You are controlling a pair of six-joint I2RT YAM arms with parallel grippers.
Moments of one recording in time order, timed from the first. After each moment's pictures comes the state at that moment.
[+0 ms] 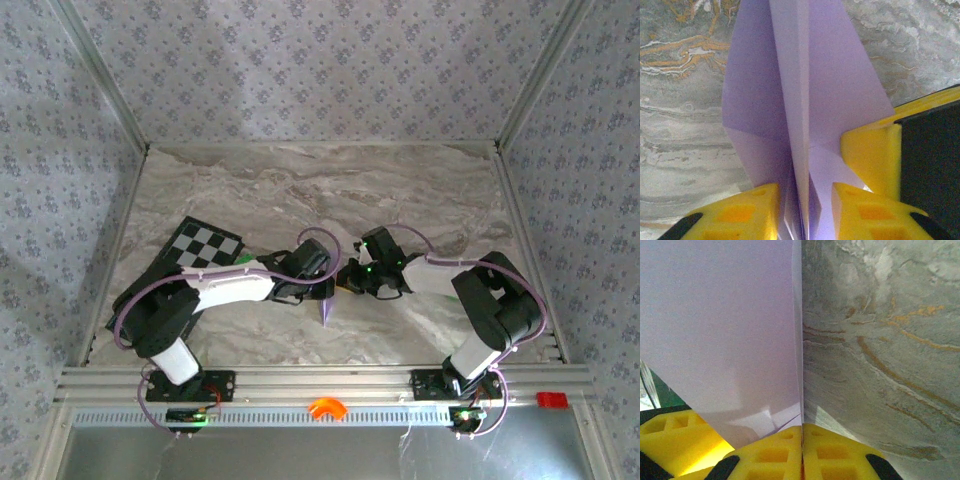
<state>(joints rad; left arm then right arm) -0.94 1.64 0.90 -0.27 0.04 -0.81 0.59 1.61 0.68 0.00 -0.52 0.88</state>
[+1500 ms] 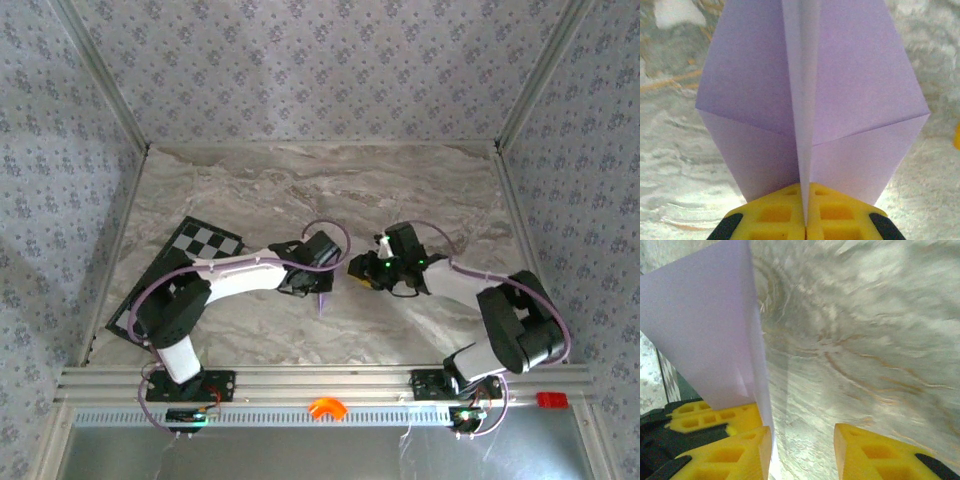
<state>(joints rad) -0.94 1.74 1.08 -0.48 -0.06 -0.80 0.45 1.43 0.61 -0.06 -0.53 0.85</state>
